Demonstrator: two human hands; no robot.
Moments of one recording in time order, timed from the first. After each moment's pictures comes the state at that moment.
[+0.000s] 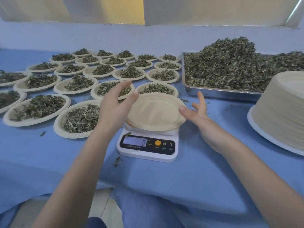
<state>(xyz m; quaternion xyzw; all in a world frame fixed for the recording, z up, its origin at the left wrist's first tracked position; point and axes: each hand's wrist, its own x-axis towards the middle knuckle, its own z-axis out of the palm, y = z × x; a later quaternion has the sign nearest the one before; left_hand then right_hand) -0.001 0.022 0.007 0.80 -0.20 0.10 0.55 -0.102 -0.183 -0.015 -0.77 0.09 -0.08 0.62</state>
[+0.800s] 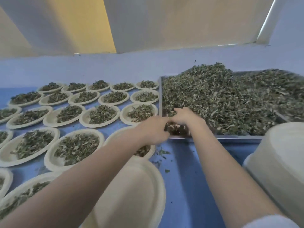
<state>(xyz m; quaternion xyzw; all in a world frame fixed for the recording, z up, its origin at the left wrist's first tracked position) 0.099 -0.177 0.061 0.88 -0.46 -0.06 0.10 0.111 -0.343 0.027 -0.94 0.26 0.04 0.20</state>
